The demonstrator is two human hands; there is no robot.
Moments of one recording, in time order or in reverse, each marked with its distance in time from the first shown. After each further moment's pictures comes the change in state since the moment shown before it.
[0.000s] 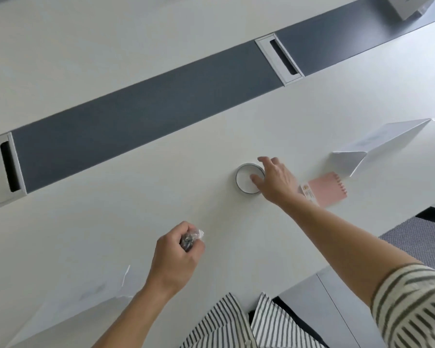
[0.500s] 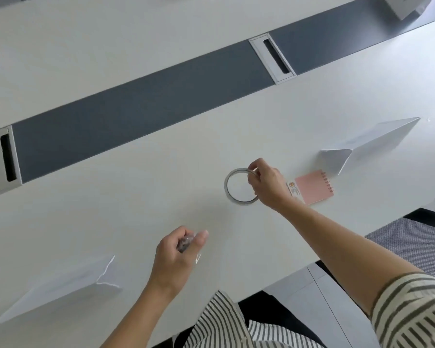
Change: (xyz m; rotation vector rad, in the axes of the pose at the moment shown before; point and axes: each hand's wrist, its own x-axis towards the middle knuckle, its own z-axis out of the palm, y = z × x) left_hand -0.030 0.018 0.041 -0.203 0.012 -0.062; right_hand -0.019 0.030 -0.002 0.370 0.001 -0.138
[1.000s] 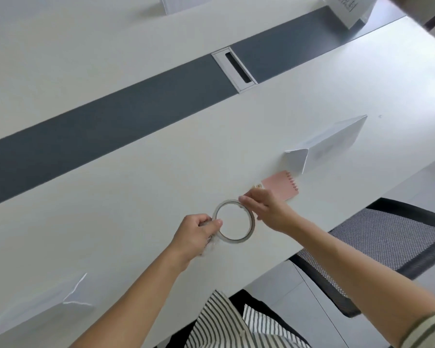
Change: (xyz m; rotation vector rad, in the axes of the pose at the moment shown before) left_hand 0.049 0.028 0.087 0.055 -0.303 -0.180; right_hand -0.059 0.056 -0.056 0.237 -0.176 -0.024
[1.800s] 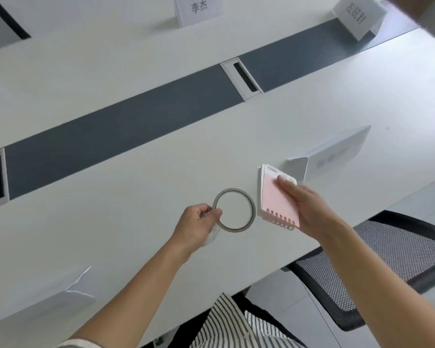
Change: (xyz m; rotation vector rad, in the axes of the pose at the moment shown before) left_hand -0.005 0.023 0.012 0.005 0.107 0.095; right_hand -0.032 -0.017 -0.067 1.022 -0.068 0.239
